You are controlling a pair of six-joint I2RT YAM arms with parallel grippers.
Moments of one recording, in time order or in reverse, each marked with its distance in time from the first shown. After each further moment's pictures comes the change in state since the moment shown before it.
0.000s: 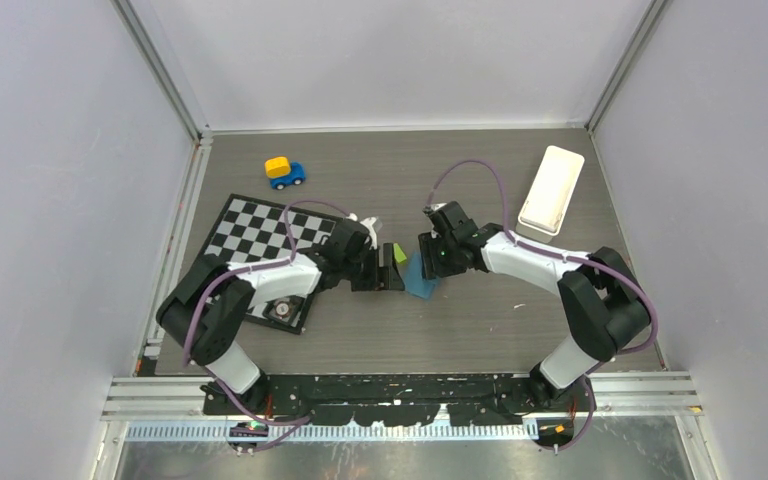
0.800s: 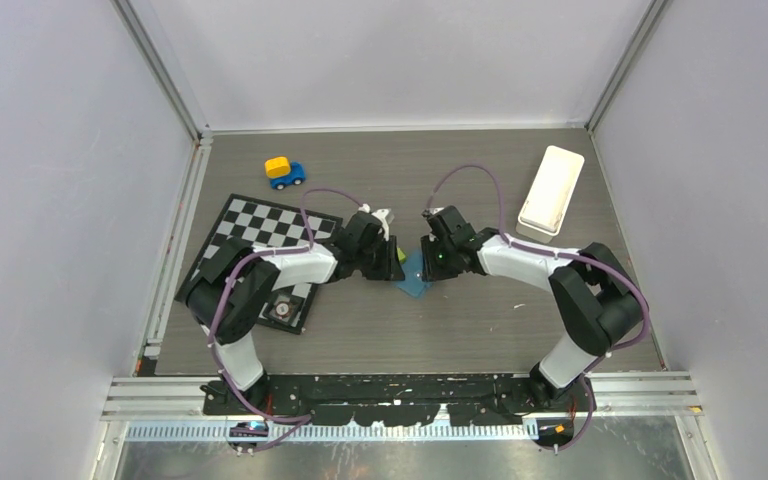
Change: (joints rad) left arm -0.020 0.177 0.130 0.059 -0.051 0.066; right arm 0.010 0.043 -0.029 0.076 -0.025 0.032
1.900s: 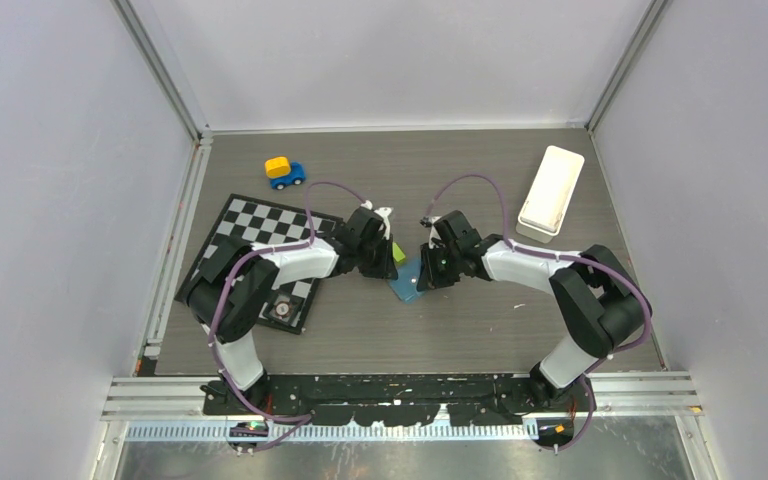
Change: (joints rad) left arm 0.010 0.011 0.054 -0.112 -0.023 0.101; right arm -0.019 -0.017 -0.079 0.093 -0.228 0.015
